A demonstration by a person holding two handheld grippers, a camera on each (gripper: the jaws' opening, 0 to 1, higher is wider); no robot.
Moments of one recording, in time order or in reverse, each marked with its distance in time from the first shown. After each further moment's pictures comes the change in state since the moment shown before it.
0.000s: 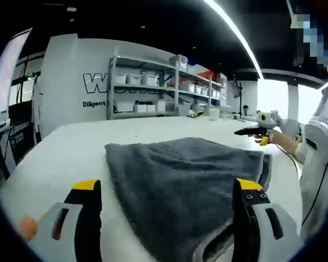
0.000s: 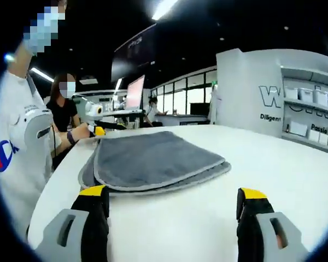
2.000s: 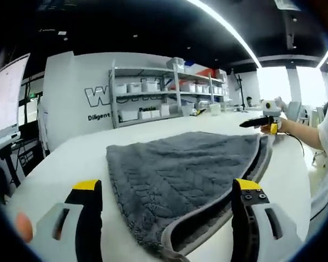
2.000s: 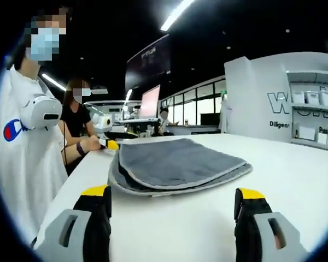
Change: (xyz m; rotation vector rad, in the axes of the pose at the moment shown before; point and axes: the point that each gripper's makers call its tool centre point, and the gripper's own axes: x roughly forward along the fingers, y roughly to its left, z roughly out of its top) left arm -0.007 -0.025 -0.012 0.168 0.000 0.040; right arm -0.007 0.069 0.000 -0.063 -0.097 0.049
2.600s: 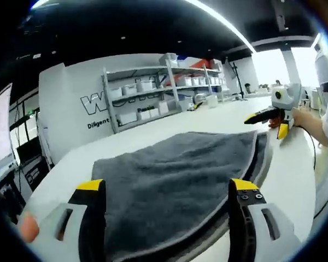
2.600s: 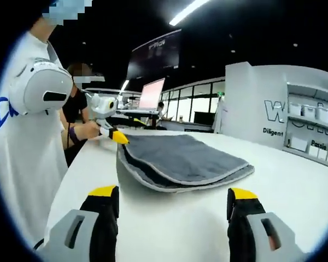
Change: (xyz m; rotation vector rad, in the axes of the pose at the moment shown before) left arm 0.043 -0.072 0.037 0.193 0.029 0.007; right arm 0.002 0.029 -0.009 -0.099 0.042 -0.086
